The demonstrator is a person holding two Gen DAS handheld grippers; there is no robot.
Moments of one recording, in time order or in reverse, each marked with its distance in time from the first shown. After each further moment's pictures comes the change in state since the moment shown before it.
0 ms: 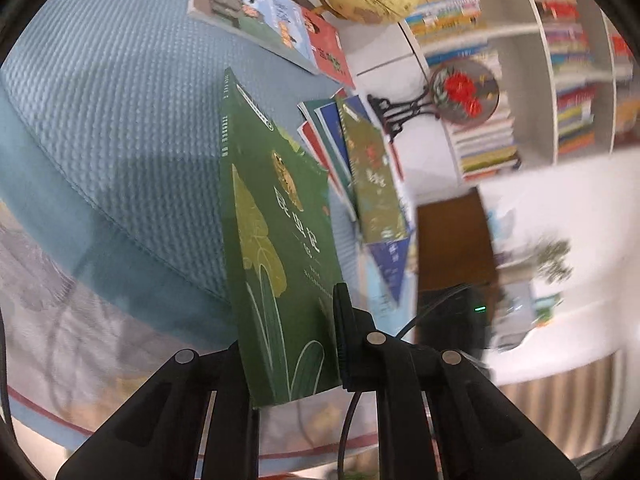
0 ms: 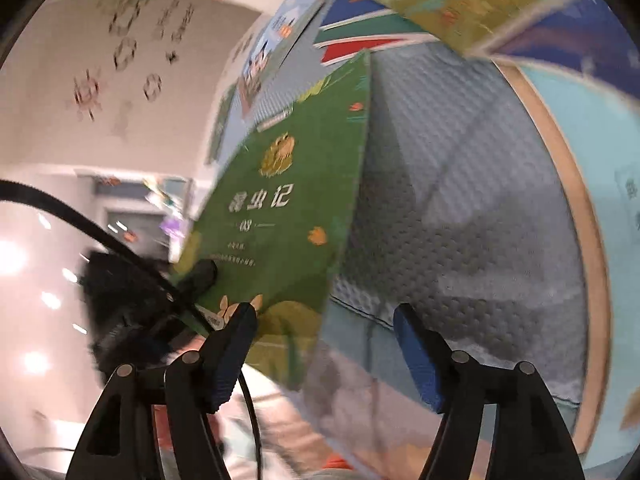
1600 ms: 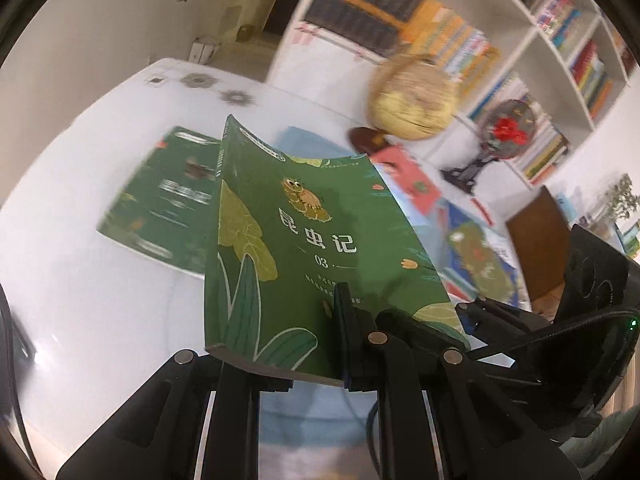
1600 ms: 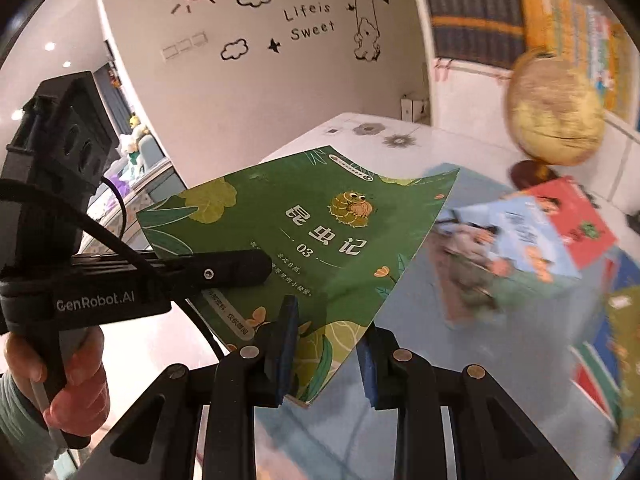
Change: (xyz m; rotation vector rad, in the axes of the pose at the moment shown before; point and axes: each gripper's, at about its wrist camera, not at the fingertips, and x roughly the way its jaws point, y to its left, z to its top) left arm -0.162 0.051 0.239 0.461 -0.100 0.380; right arm 0.249 0.342 0.072 -0.753 -0.319 -0.490
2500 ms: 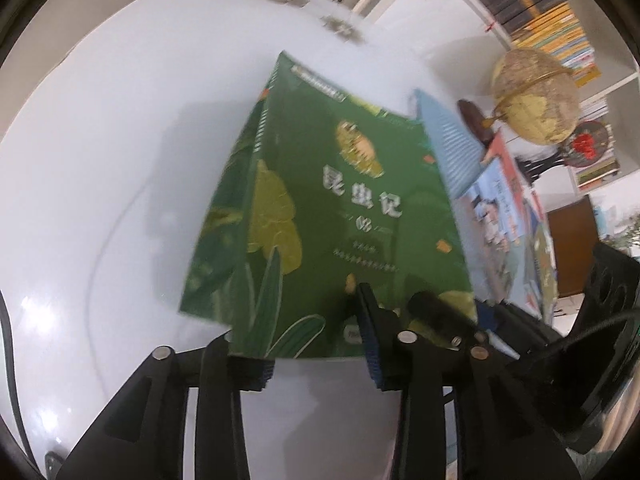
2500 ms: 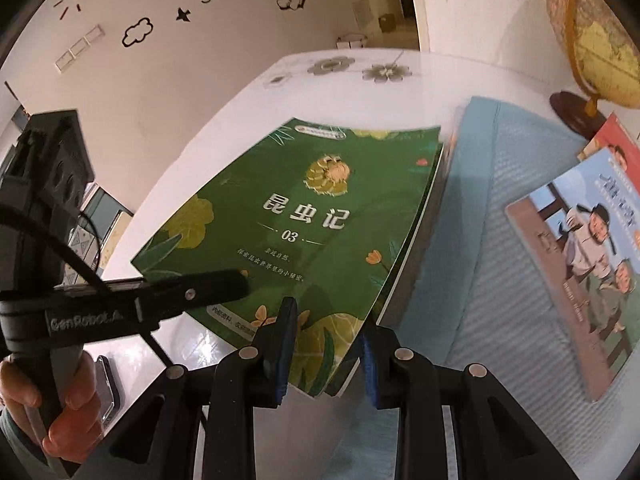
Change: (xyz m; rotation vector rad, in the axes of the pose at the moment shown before) left arm 0.101 0.166 0.063 -0.101 0.296 0.007; right arm 0.178 0.006 0.051 0.246 0.170 -0.131
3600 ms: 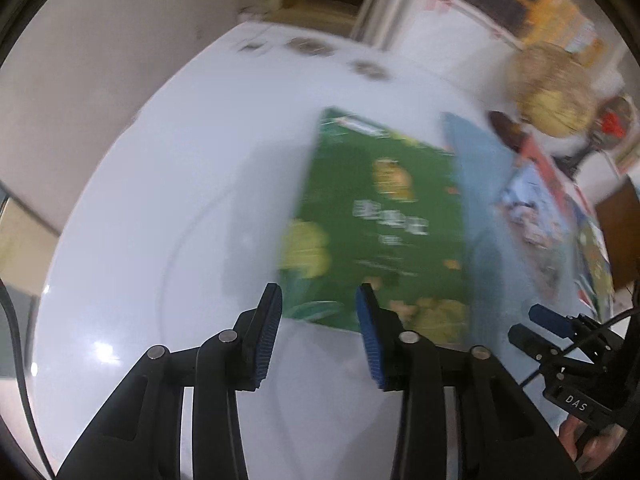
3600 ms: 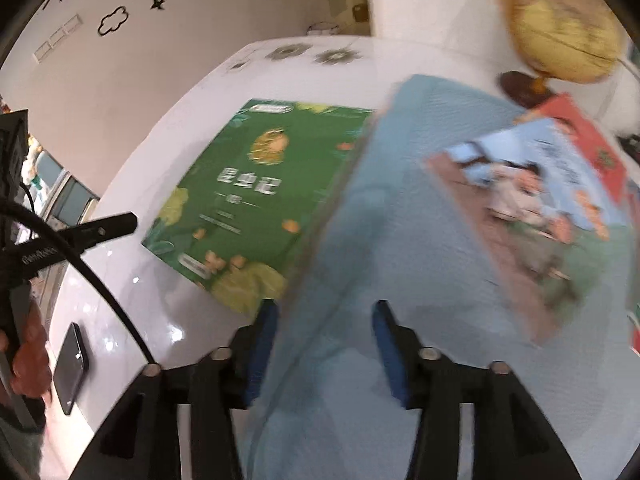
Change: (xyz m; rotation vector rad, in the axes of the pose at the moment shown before) left arm -0.046 -0.020 -0.014 0.125 -0.159 0.211; right arm -0.052 -0.044 -0.039 0.037 0.019 -0.142
